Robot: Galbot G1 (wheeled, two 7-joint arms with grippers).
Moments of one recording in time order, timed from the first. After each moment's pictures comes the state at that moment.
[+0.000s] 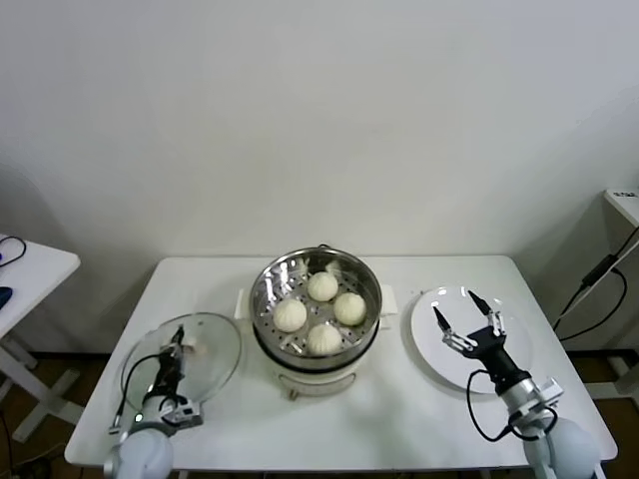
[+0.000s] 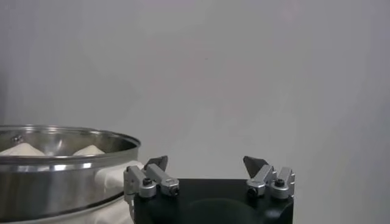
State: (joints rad) left arm 1.27 -1.42 -0.70 -1.51 1.39 -0.02 -0.08; right arm -1.34 1.22 0.69 1.72 0.31 0.20 -0.45
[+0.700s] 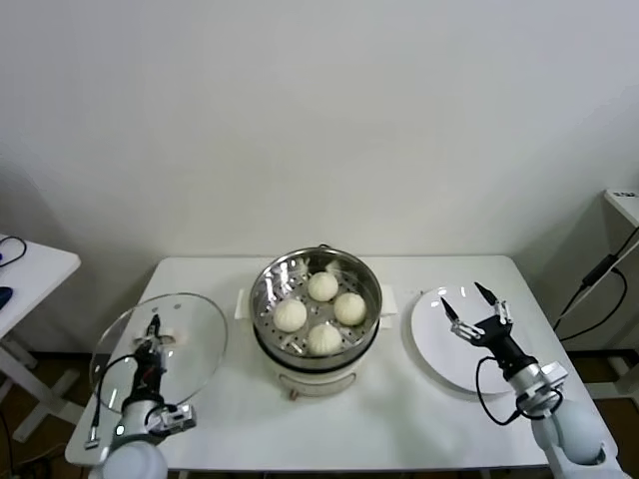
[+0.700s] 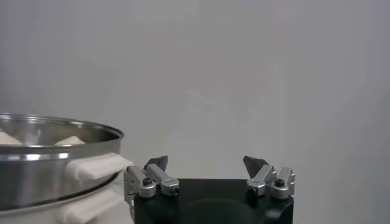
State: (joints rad) left arm 1.44 -1.40 -0.66 -1.84 1.38 0.19 -0.09; right arm -1.26 1.07 0.62 1.61 0.38 0.23 -0.40
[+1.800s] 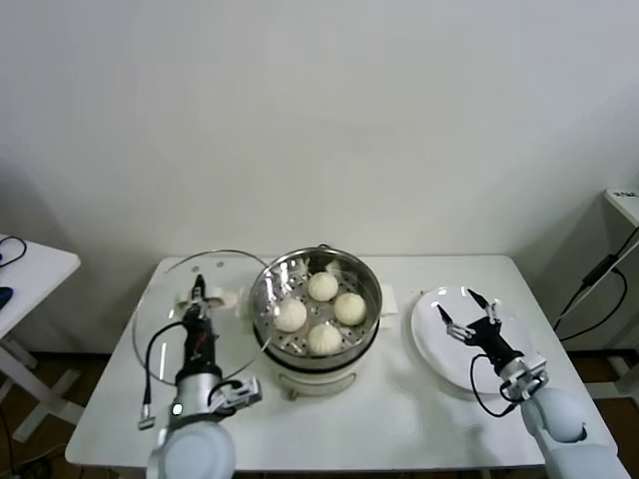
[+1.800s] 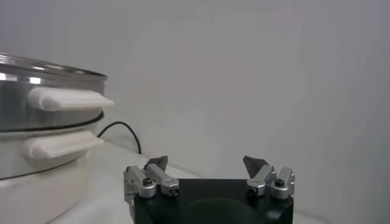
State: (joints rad) left arm 1.38 -1.47 -0.33 -2.11 1.57 0.46 0.09; right arm -1.13 1.03 0.47 1.39 0.34 0.25 -0.35
